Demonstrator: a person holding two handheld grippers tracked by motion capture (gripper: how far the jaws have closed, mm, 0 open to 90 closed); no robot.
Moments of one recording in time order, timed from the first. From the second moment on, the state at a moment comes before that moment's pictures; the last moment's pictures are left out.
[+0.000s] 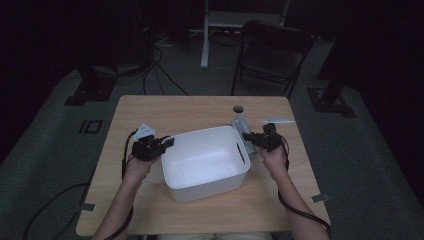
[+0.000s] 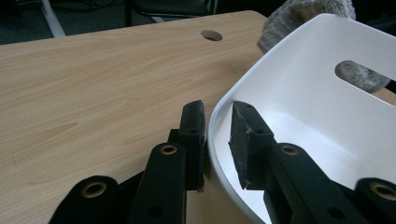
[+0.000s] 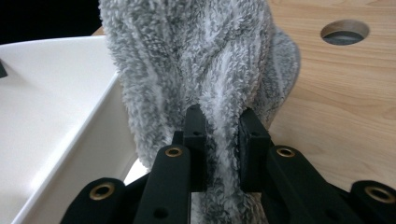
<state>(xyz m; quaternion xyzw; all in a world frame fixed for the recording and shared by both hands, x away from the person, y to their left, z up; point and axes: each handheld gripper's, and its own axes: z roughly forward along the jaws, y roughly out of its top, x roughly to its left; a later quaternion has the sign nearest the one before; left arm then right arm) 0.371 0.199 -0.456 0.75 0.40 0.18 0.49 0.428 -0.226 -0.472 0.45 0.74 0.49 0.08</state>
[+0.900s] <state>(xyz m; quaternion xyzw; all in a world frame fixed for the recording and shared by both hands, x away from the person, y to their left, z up) 0.369 0.197 -0.456 0.75 0.41 0.18 0.48 0.328 -0.278 -0.454 0.42 0.72 0.54 0.09</state>
